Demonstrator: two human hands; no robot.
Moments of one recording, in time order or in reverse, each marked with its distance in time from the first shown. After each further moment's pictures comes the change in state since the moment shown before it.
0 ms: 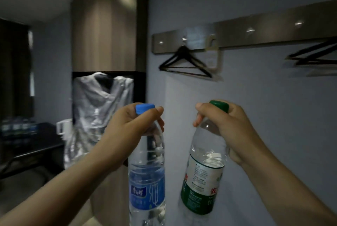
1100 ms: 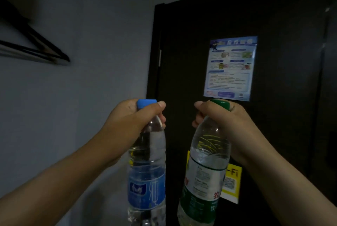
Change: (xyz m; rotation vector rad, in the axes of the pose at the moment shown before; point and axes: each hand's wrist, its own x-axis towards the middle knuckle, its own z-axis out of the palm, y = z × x) left_hand -0.087 0.138 0.526 -0.919 -1.232 0.140; right_hand -0.269 -0.243 -0.333 -0.913 1.117 0.184
